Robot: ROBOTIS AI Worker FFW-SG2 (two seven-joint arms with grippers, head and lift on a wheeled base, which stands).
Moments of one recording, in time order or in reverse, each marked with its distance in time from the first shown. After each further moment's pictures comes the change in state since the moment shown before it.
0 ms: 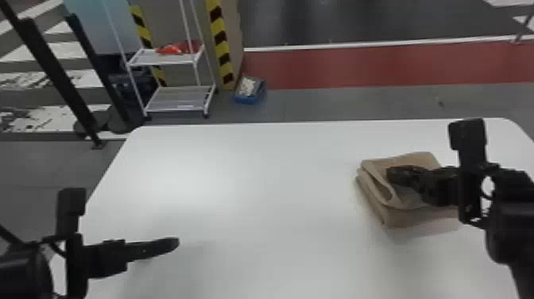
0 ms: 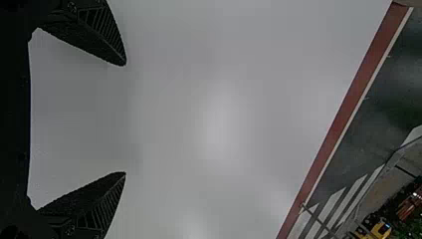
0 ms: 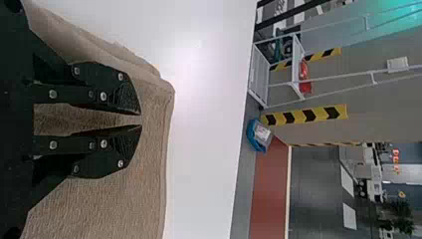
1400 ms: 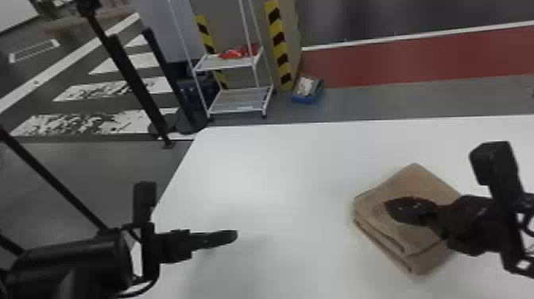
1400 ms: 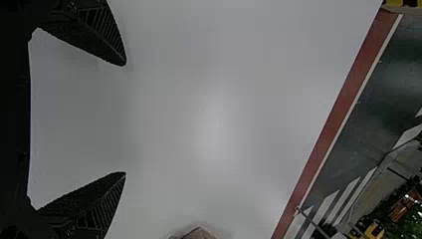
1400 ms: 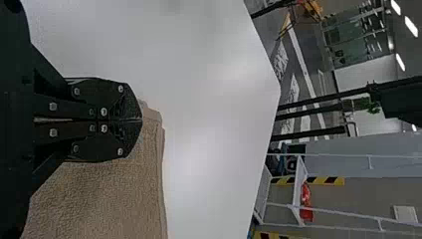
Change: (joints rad) left arm -0.002 0.006 0.023 -0.005 0.008 -0.004 0.000; right arm 0.202 0.000 0.240 -0.282 -0.013 0.032 0.218
